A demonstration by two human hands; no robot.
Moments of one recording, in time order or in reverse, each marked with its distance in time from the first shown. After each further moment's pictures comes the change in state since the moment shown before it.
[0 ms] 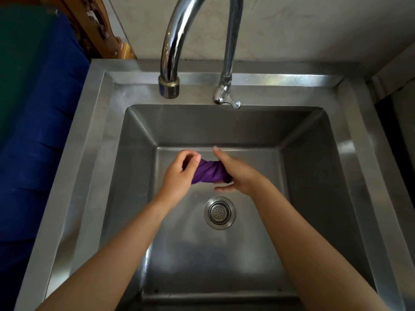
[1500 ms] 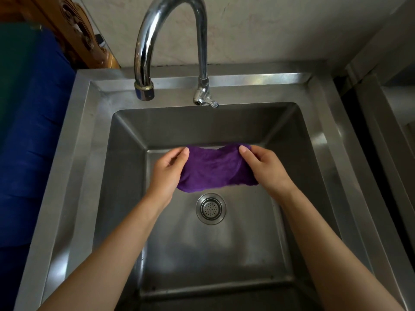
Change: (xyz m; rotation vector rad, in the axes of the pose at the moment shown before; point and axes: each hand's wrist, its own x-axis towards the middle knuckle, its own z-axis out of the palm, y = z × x) left_hand -0.019 0.046 0.007 -0.290 0.050 -0.057; right_hand -0.077 0.025 -0.059 -0.031 0.260 -0.598
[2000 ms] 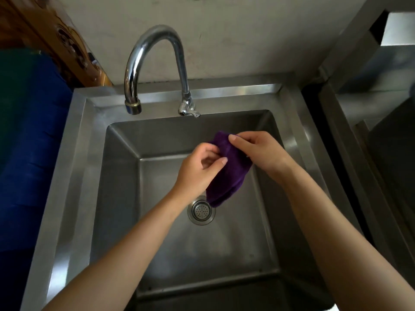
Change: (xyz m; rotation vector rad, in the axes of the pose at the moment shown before) left_hand -0.044 0.066 0.062 0.112 -0.335 0.155; right_hand -0.032 -0.073 -0.039 -0.187 -0.086 -0.090
